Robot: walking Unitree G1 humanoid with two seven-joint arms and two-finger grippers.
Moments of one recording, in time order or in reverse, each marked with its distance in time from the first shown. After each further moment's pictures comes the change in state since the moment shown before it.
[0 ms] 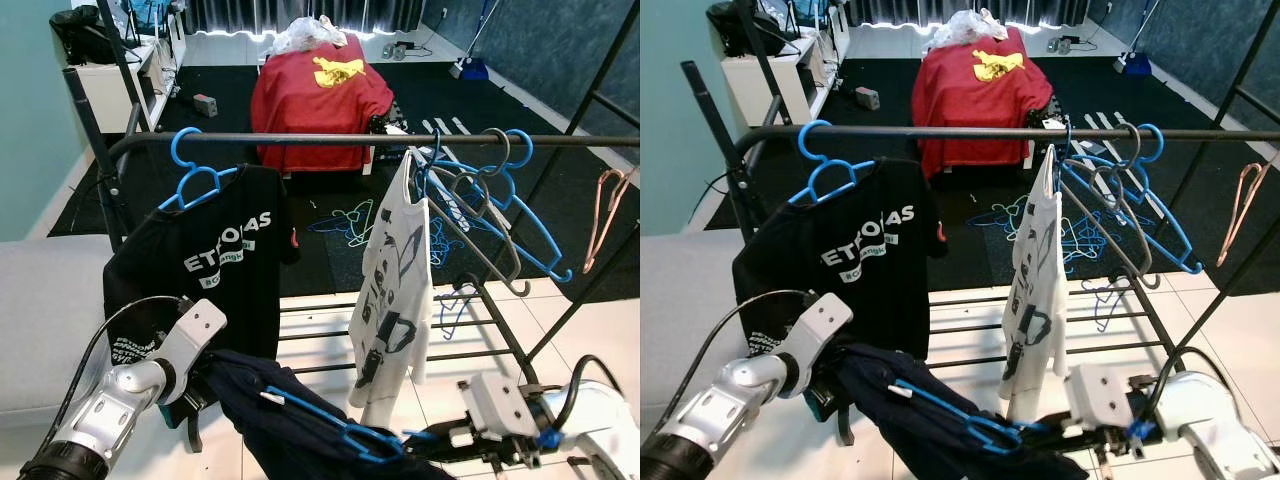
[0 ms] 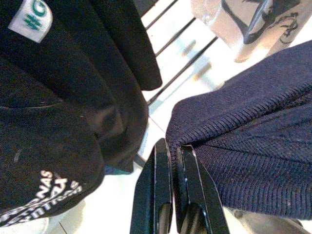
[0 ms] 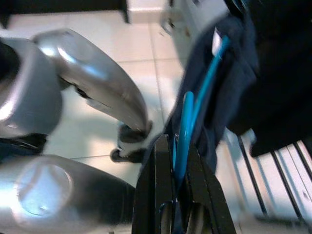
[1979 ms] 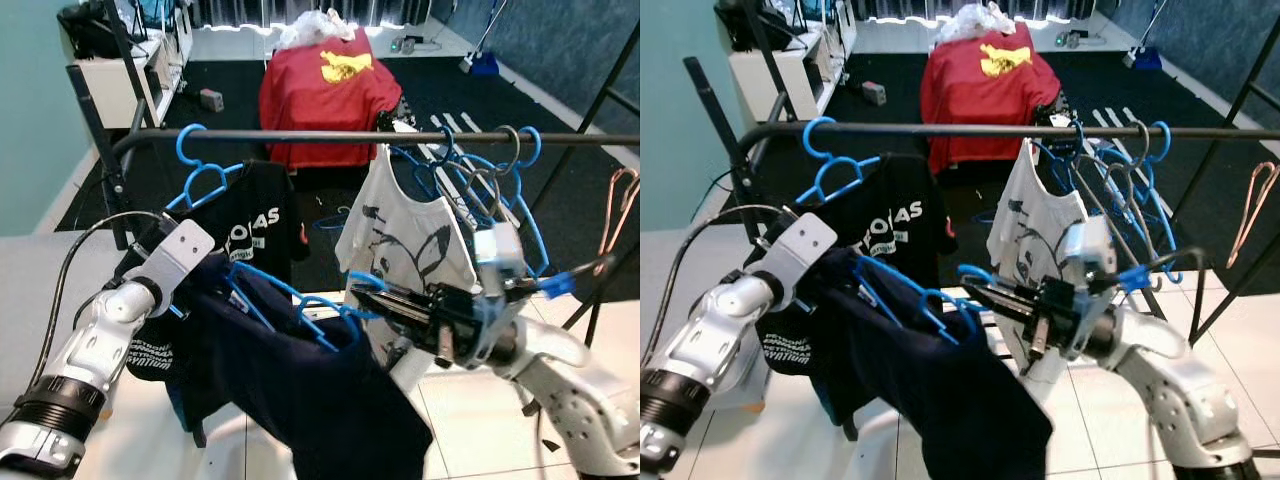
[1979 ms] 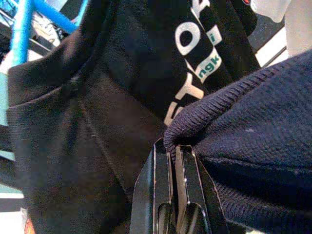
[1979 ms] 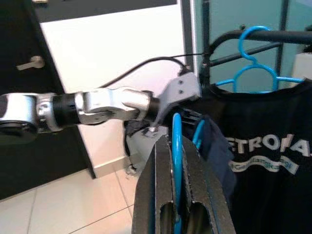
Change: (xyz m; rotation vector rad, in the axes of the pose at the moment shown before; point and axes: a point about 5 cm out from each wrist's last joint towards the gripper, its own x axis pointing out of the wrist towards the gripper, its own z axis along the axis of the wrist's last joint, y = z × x) left arm -0.009 0.065 0.079 0.215 -0.176 0.354; right arm 0.010 -0.036 0.118 0.199 -0.607 -0.261
